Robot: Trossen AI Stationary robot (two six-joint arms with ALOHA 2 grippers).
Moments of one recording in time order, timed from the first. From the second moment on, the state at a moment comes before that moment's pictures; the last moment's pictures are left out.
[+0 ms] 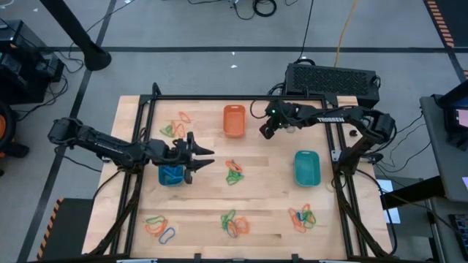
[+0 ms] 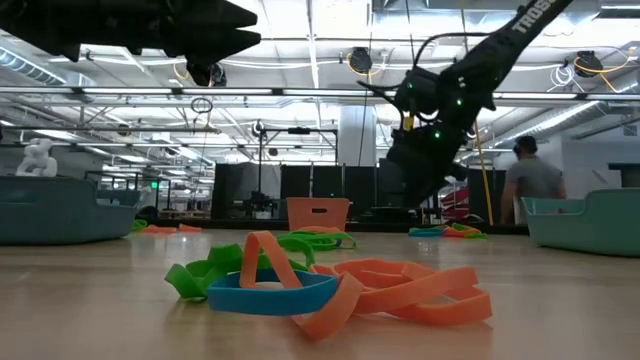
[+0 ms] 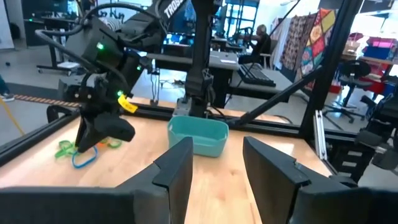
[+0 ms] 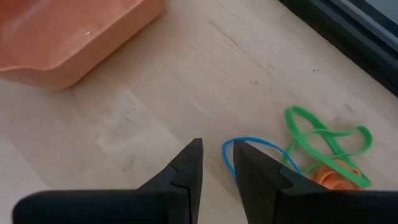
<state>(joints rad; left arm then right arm) -0.15 1.08 0.40 0.69 -0.16 -0.11 -0.52 1.60 0.88 -0.25 0.15 0.24</state>
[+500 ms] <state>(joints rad) -0.15 1.08 0.40 0.70 -0.16 -0.09 -0.53 1.77 0.87 -0.19 0.18 0.23</state>
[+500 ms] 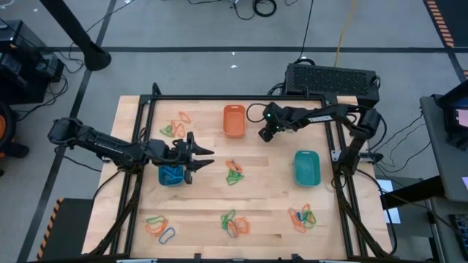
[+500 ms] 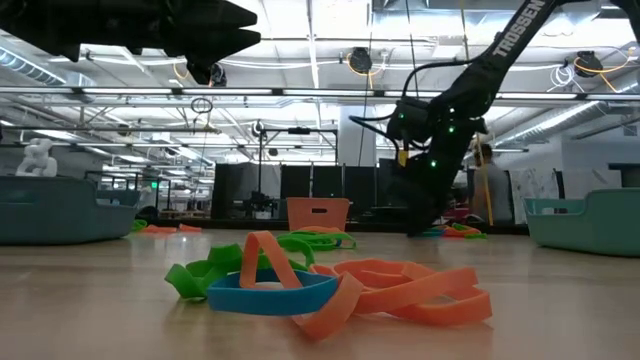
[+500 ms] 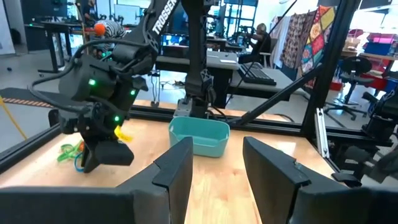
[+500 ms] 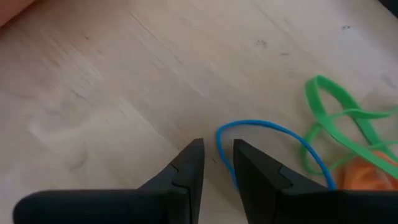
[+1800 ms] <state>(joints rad) -0.16 1.10 0.40 0.59 -0.14 0.01 -0.20 1.44 0.87 -0.02 -0.26 0.31</state>
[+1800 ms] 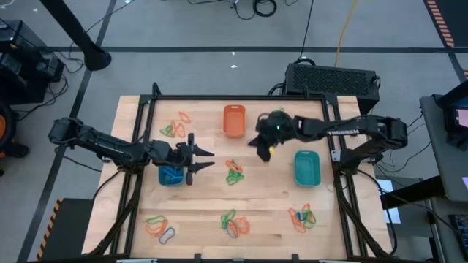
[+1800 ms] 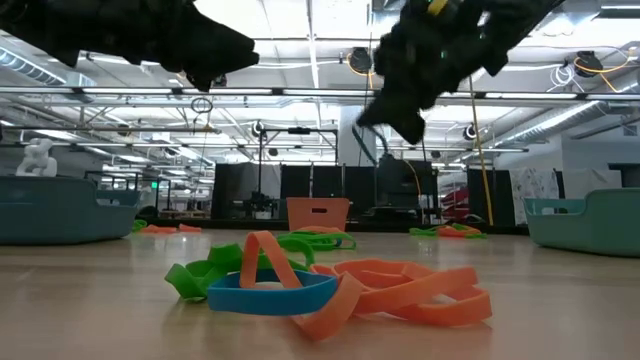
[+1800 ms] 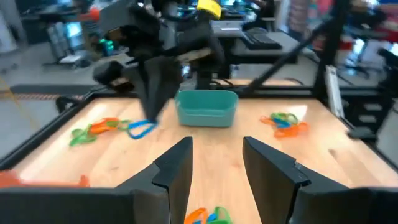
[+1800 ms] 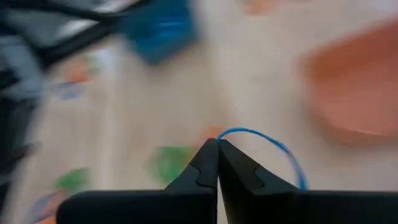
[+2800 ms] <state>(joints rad) -0.19 1.59 0.60 1.01 0.18 0.15 0.26 1.47 0.87 0.44 -0.21 0.40</state>
